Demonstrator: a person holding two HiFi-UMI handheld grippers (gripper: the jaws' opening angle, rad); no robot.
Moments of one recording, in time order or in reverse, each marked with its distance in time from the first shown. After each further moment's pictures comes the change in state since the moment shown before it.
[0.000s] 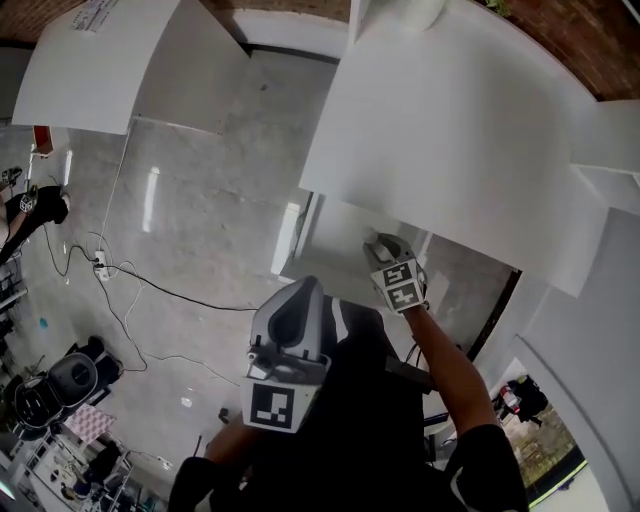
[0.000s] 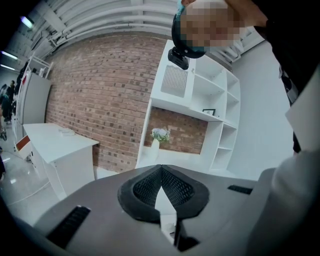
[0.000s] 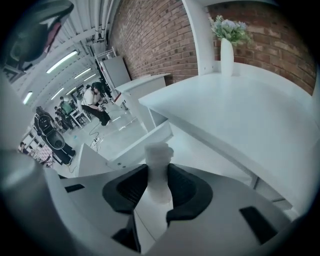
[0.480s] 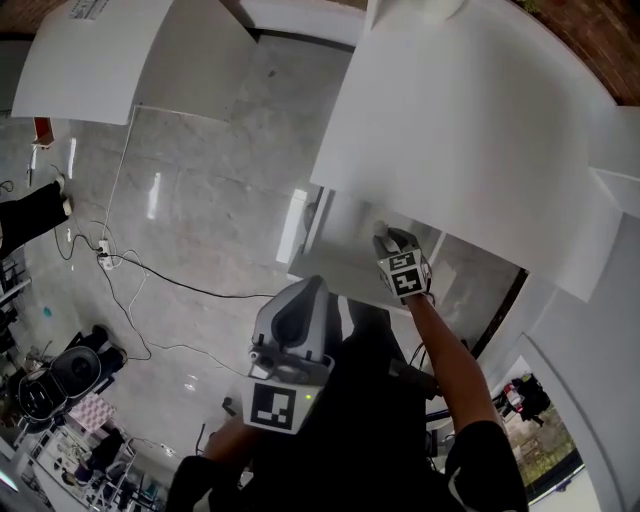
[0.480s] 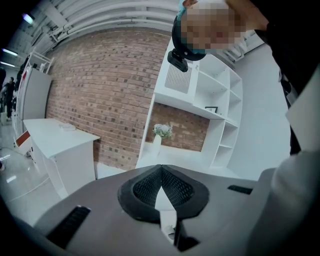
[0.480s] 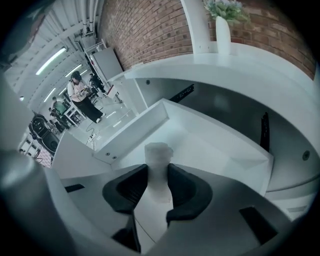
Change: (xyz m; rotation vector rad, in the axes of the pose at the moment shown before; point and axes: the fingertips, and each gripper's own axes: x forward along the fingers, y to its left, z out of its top) left arm 0.017 0.028 -0.010 -0.026 0.040 -0.003; right arm 0.054 -0.015 -0.034 0.078 0.118 -0.016
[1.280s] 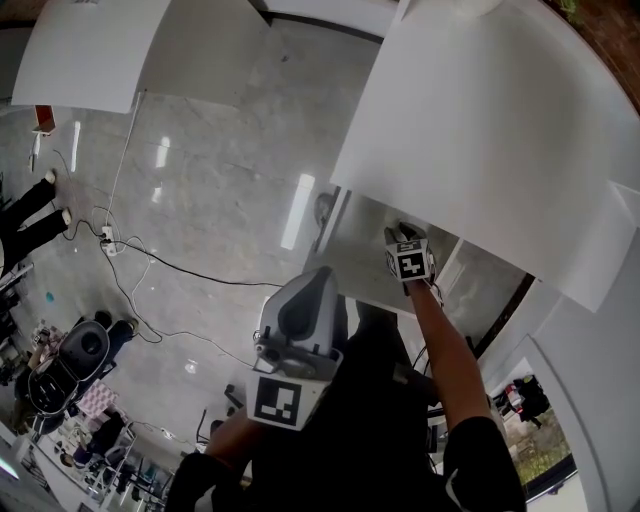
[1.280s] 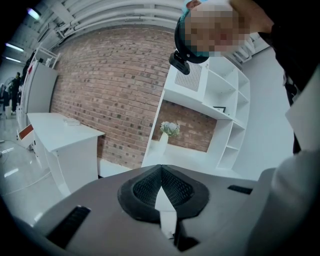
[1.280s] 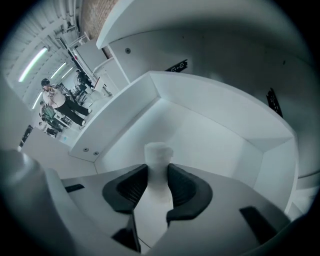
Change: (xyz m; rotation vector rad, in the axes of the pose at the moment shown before) left arm 0.026 0.041 -0.007 -0.050 0.011 0.030; right arm 0.067 -0.018 -0.025 0.095 0.124 -0.050
